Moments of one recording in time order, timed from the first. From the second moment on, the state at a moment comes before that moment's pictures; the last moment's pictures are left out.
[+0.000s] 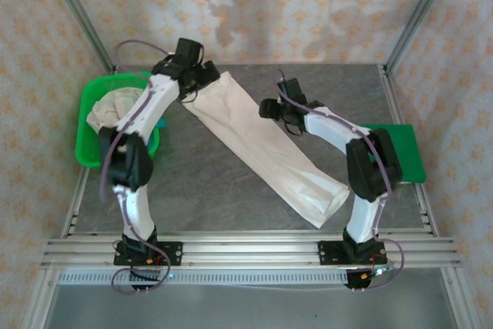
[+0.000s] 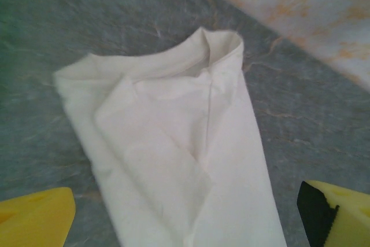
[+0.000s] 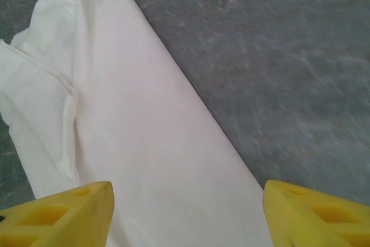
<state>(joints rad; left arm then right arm) -0.22 1.88 1.79 -0.77 -0.10 -0.75 0.46 1.88 1.37 -0.29 -0.03 0.48</state>
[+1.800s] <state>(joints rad) -0.88 1.74 1.22 -0.52 -0.02 -1.03 0.13 1.96 1.51 -0.37 -0.01 0.61</state>
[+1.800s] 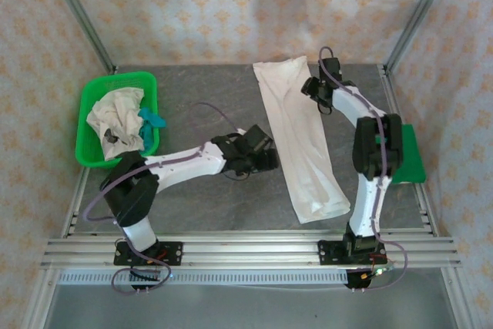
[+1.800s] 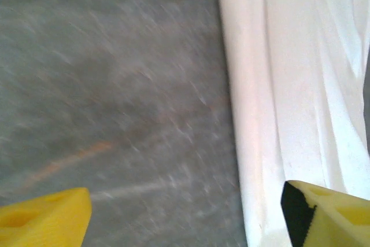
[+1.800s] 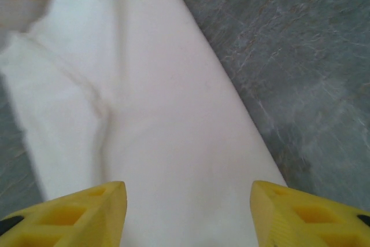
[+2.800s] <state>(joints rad) -1.08 2.04 1.40 -0.49 0.02 -1.19 0.13 1.21 0.84 -0.27 0.04 0.53</state>
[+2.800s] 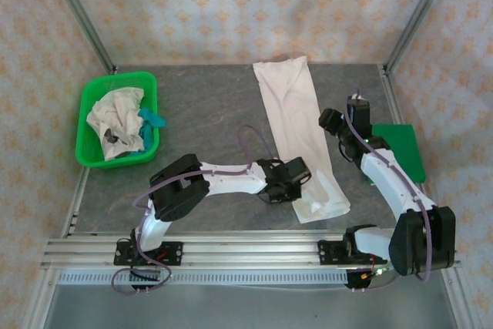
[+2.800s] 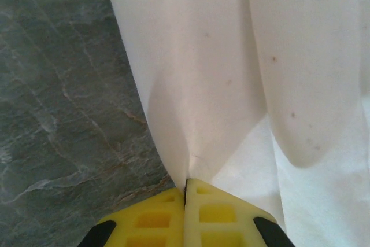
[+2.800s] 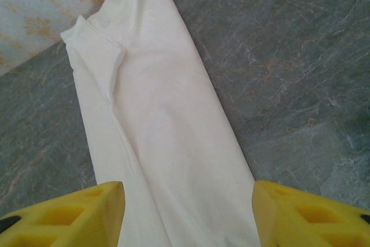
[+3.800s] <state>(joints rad) -0.88 1.77 1.05 -0.53 0.00 -0.99 0.25 1.99 1.25 -0.23 -0.08 0.47</state>
